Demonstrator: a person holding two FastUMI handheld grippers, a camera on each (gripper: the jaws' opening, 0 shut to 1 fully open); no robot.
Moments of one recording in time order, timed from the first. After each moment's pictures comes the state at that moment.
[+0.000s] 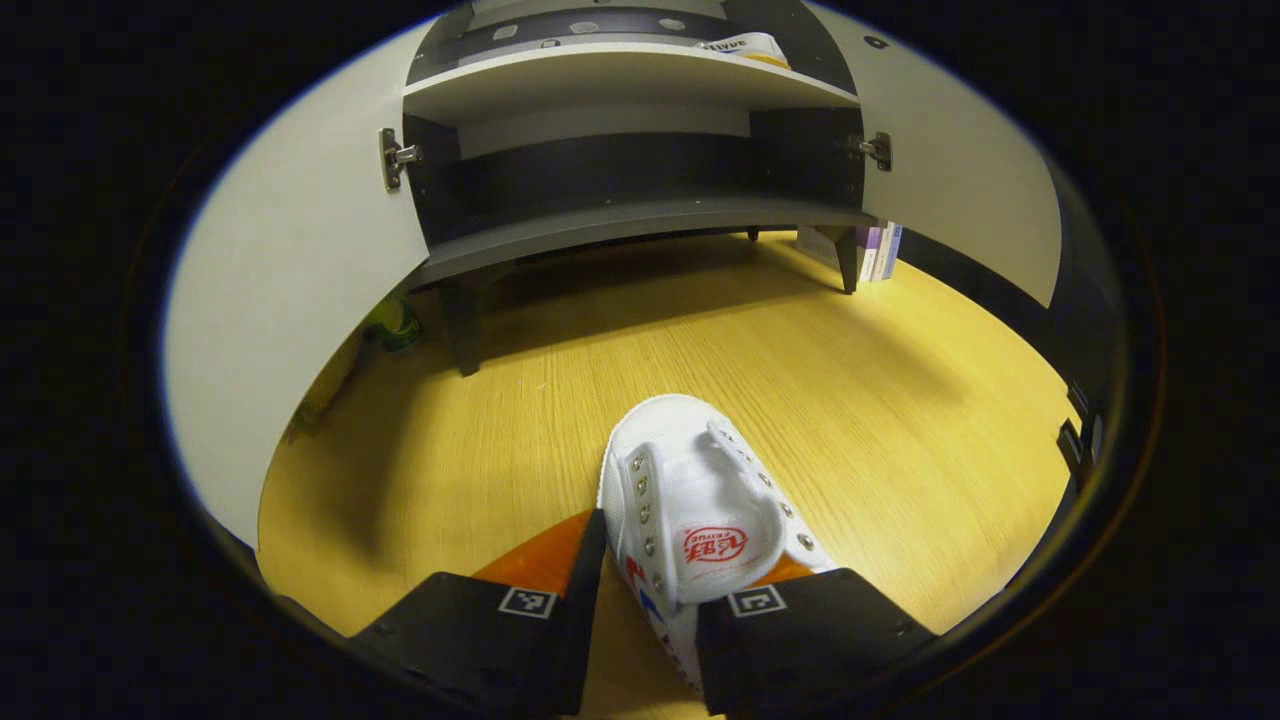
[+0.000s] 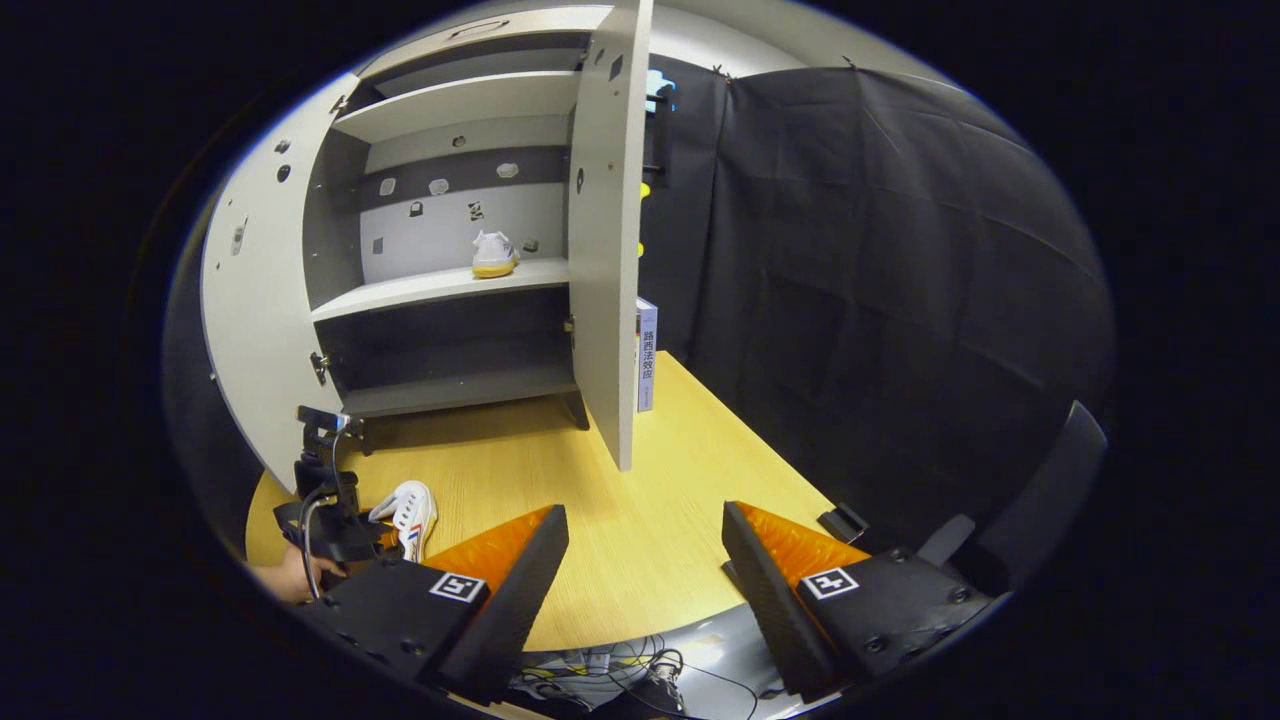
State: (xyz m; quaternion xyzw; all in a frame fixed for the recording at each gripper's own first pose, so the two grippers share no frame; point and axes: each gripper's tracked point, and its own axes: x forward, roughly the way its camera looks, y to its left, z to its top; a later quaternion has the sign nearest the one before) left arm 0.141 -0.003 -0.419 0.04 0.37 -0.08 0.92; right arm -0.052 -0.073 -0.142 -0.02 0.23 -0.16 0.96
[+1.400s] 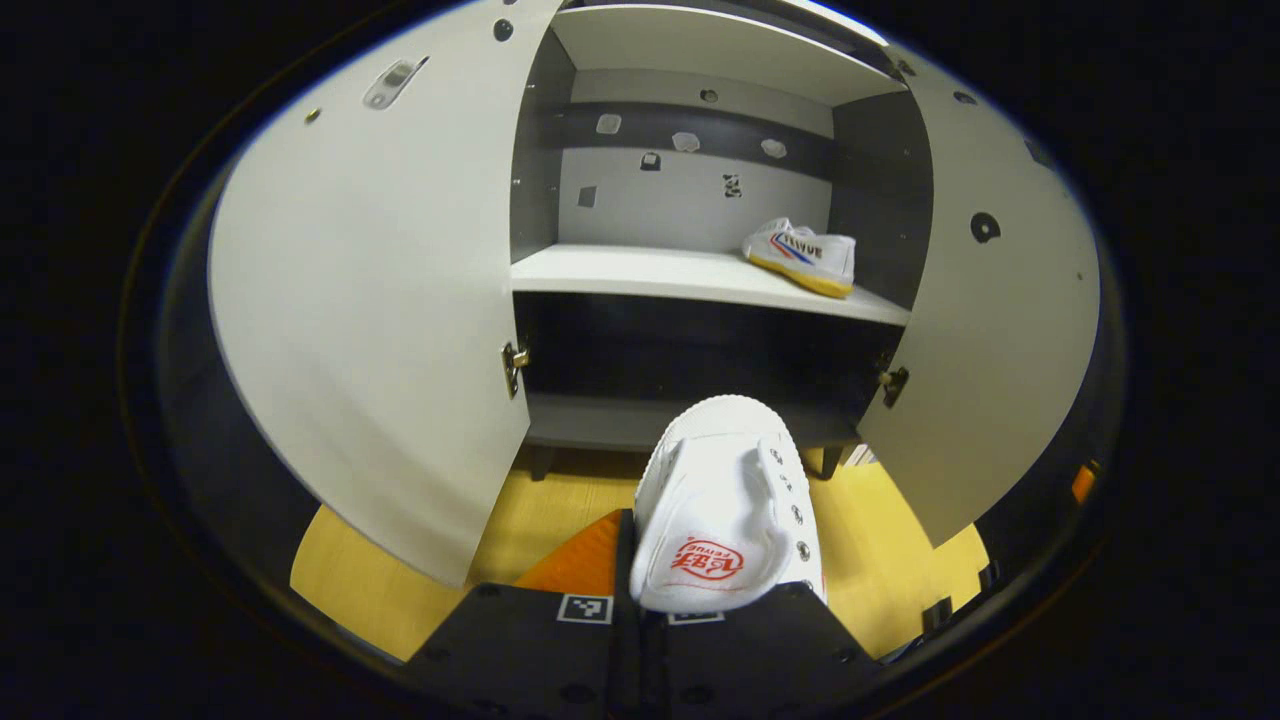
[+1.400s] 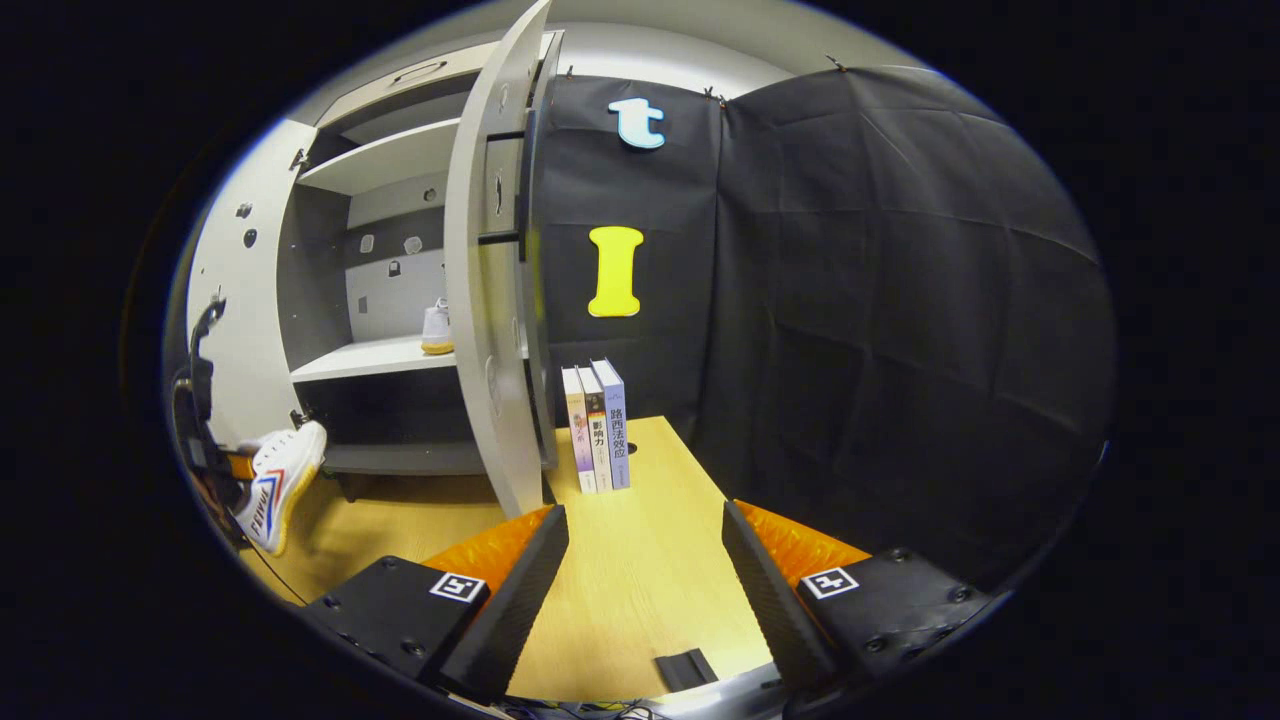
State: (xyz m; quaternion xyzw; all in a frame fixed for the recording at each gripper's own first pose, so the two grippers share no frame) left arm 0.157 -0.019 -0.160 -0.07 0.28 0.03 0.96; right arm 0.047 -0.196 -0.082 -0.03 0.15 -0.09 0.98
